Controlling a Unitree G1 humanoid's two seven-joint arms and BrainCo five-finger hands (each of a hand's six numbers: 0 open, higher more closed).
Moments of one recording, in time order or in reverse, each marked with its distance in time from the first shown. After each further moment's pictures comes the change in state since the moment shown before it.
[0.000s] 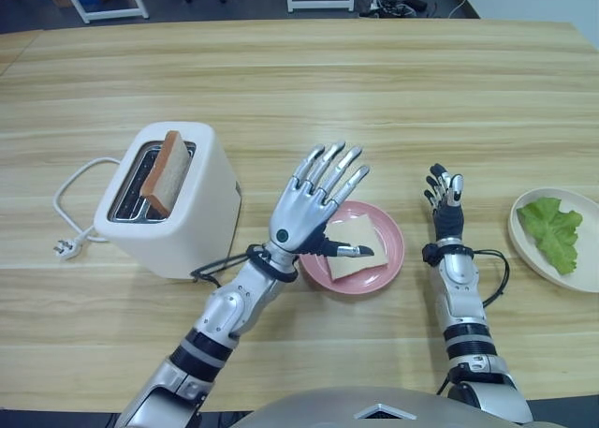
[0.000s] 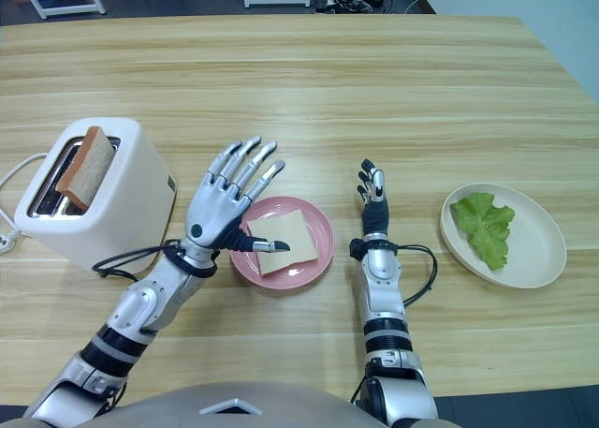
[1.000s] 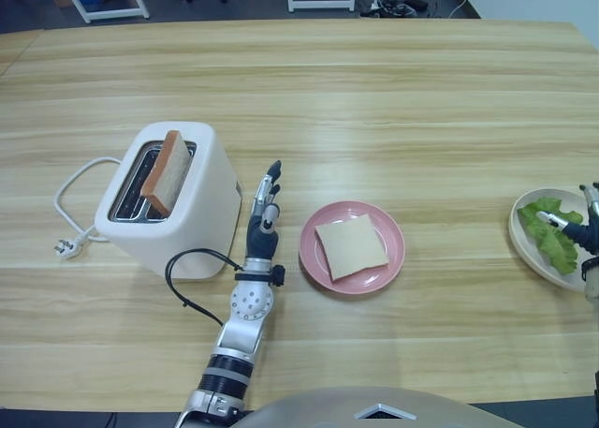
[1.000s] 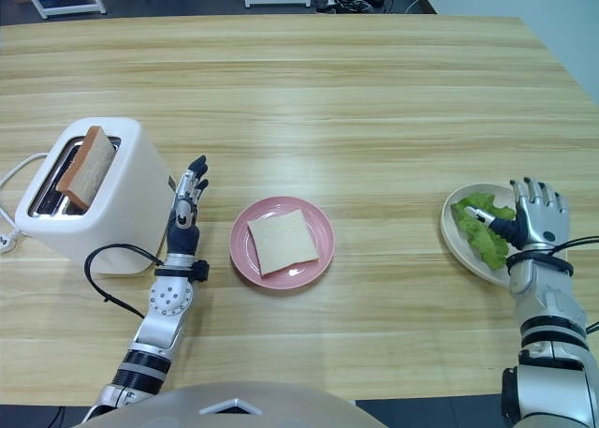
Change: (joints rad) left arm 0.129 -0.306 0.254 0.400 -1.175 -0.353 -0.435; right arm -0.132 -0.777 0.092 0.636 -0.864 0.060 -0.447
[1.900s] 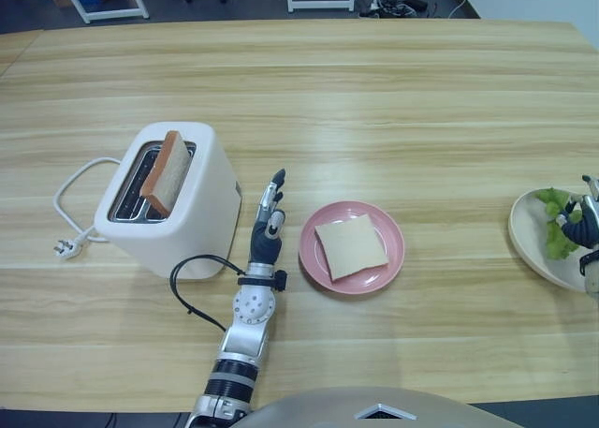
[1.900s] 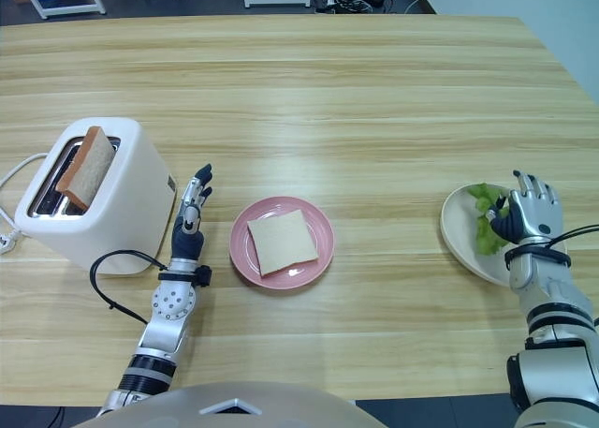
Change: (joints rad) left arm 0.024 -0.047 0.056 0.029 0.069 -0.010 -0.041; right arm -0.024 -0.082 0.172 -0.090 0.142 -0.075 -0.077
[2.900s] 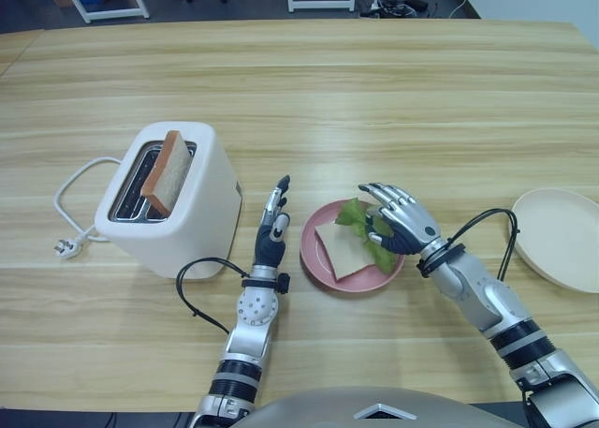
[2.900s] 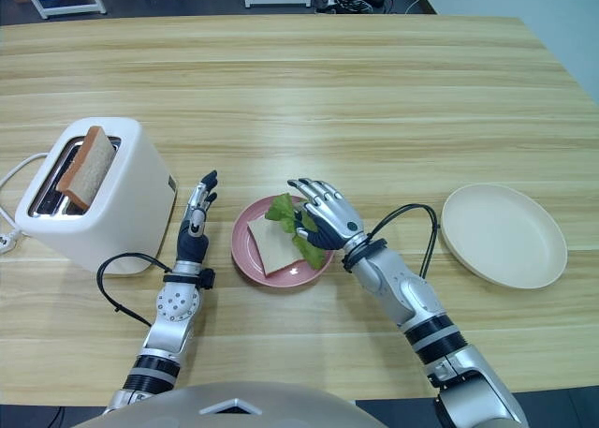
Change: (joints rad) left arm -0.002 -0.030 0.006 0.045 0.026 -0.011 -0.022; right arm 0.143 0.406 0.283 -0.826 -0.125 0.010 0.388
